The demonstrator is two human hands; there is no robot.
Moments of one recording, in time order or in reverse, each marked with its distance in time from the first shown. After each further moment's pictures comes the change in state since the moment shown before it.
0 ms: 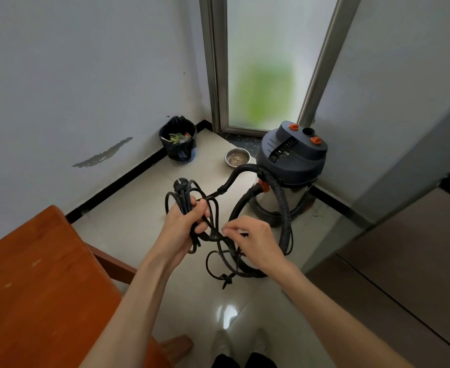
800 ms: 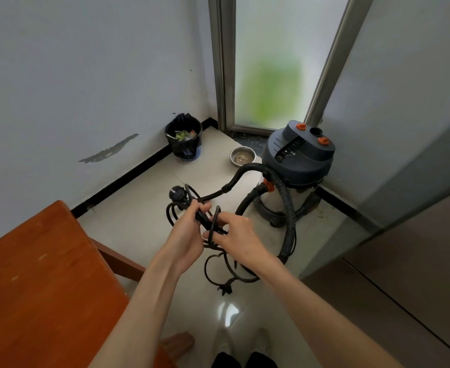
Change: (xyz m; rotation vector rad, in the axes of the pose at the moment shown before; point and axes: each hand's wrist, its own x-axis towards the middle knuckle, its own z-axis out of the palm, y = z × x) left_hand -0.007 0.001 0.016 -0.044 0.207 -0.274; right_hand 0.016 -0.033 0.017 0.109 -0.143 0.106
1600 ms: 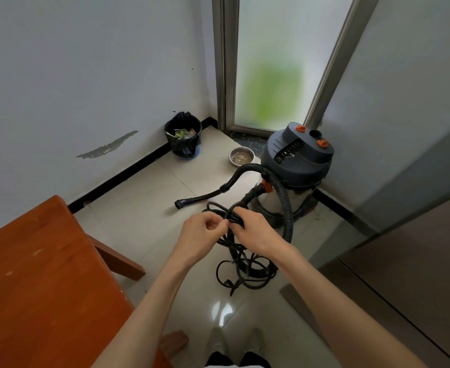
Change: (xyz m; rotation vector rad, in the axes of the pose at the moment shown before) left_hand 0.014 -0.022 -0.005 0.941 0.052 0.395; right_hand 0.006 0.012 -0.032 -0.197 -0.087 0.068
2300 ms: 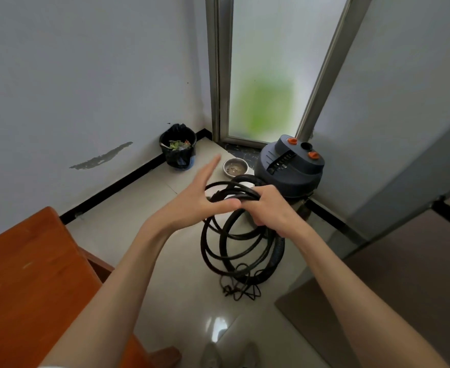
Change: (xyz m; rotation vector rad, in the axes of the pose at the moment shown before) left_hand 0.033 0.056 -0.053 -0.128 -0.330 0.259; right_hand 0.008 -0.019 -0.062 0.279 0.098 0.011
